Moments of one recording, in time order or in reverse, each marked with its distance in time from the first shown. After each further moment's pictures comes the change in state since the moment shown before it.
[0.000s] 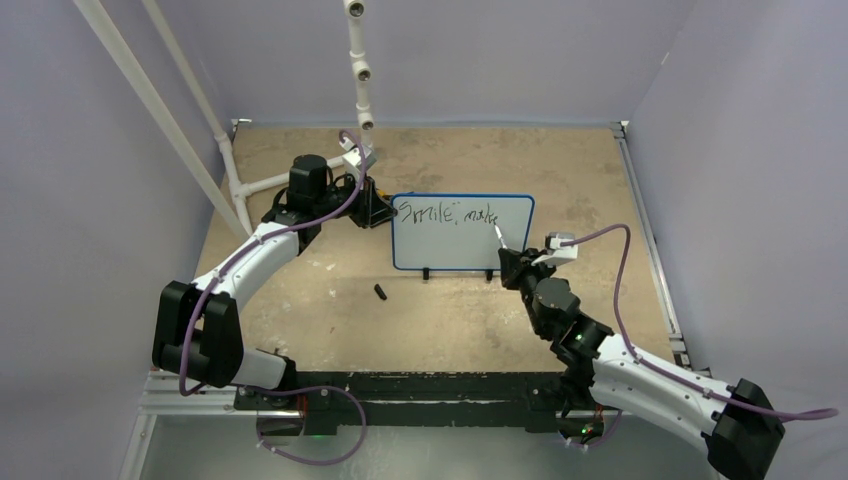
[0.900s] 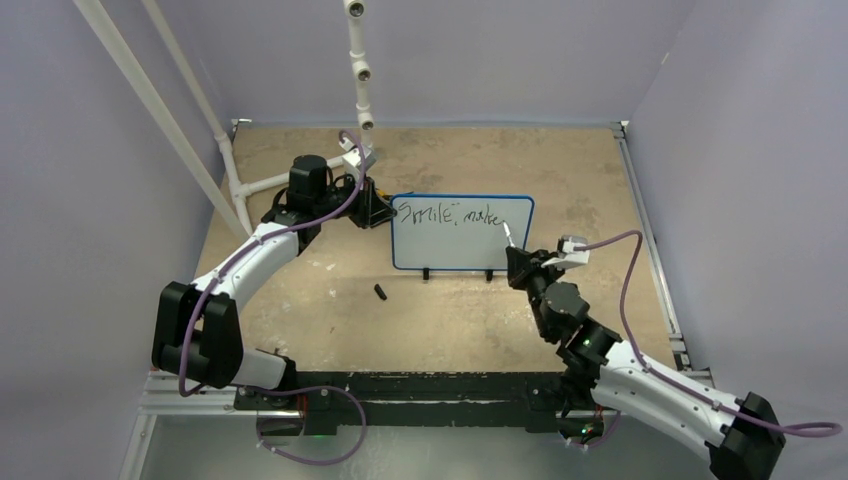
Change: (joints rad) left arm 0.000 -0.002 0.000 -0.008 -0.005 0.001; right arm 0.000 -0.080 -0.006 -0.043 0.042 0.027
